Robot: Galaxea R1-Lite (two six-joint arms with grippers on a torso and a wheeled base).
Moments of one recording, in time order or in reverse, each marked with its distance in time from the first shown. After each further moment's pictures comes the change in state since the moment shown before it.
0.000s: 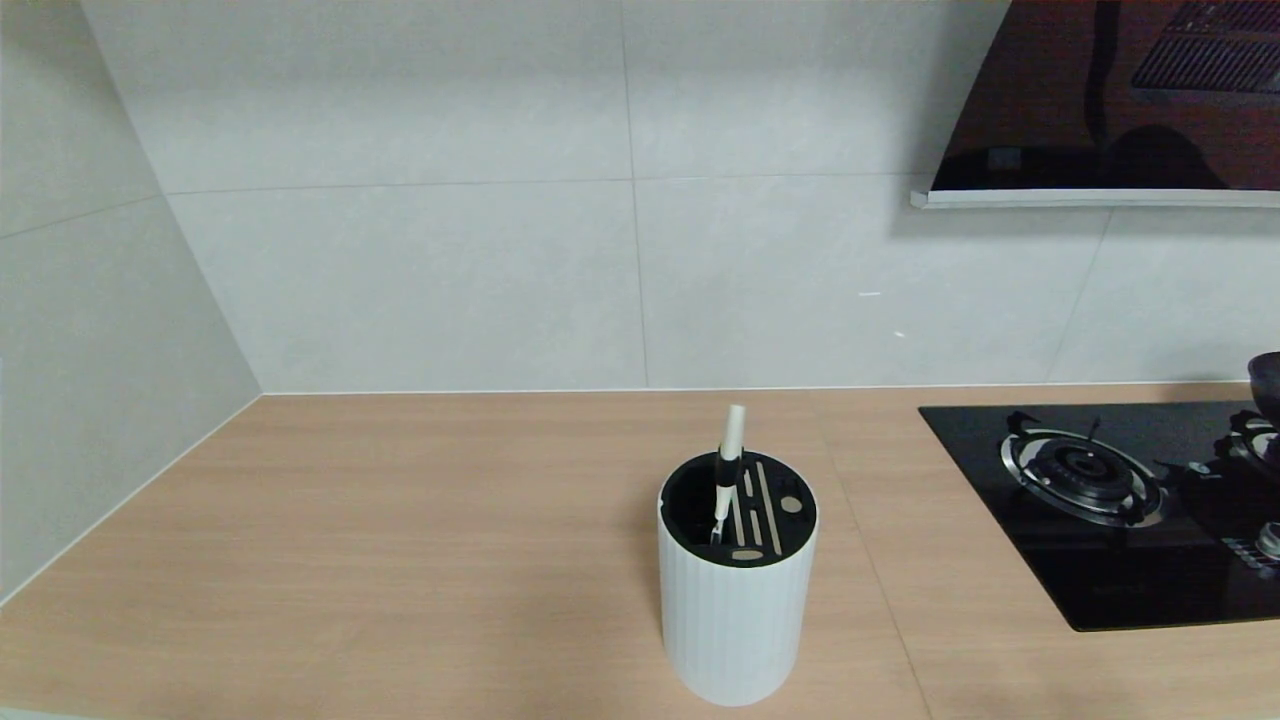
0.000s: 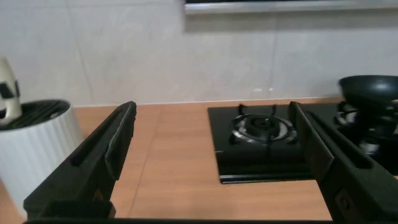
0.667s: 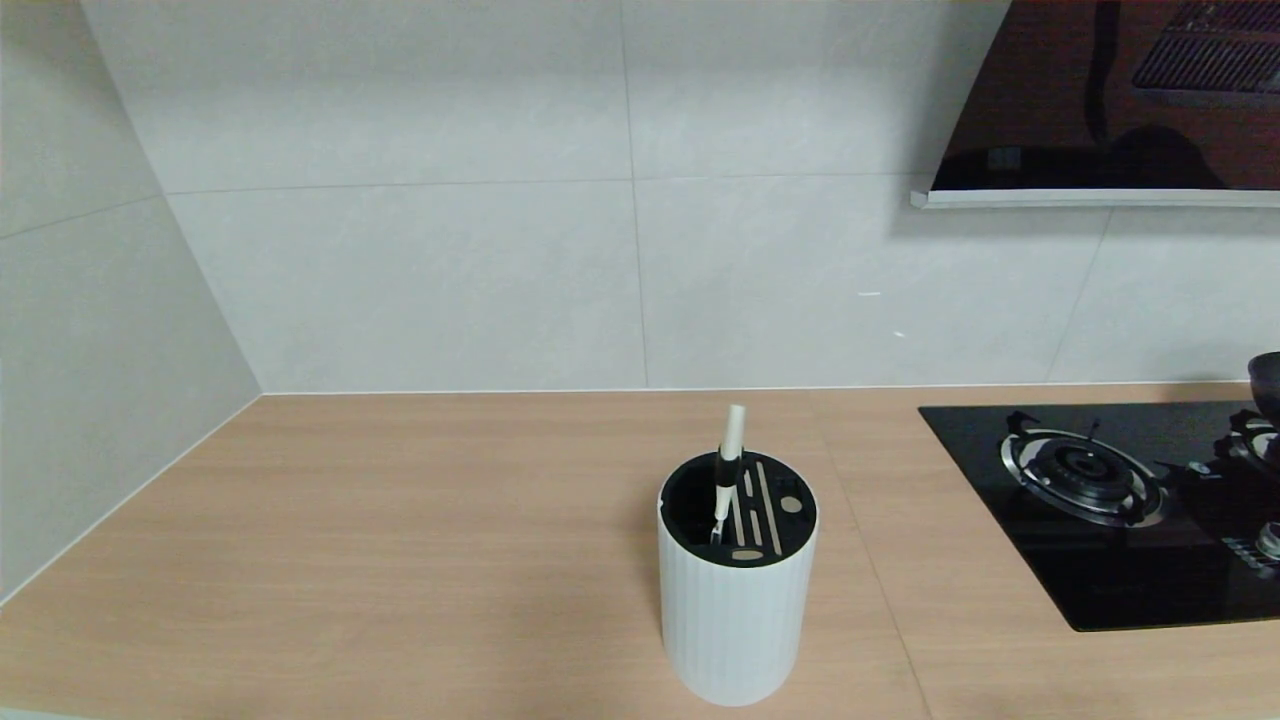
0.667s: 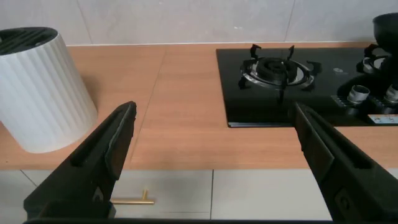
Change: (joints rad) left arm 0.000 0.001 0.148 -0.036 -0.147 -0.047; right arm 0.000 0.000 0.016 0.216 0.021 -0.006
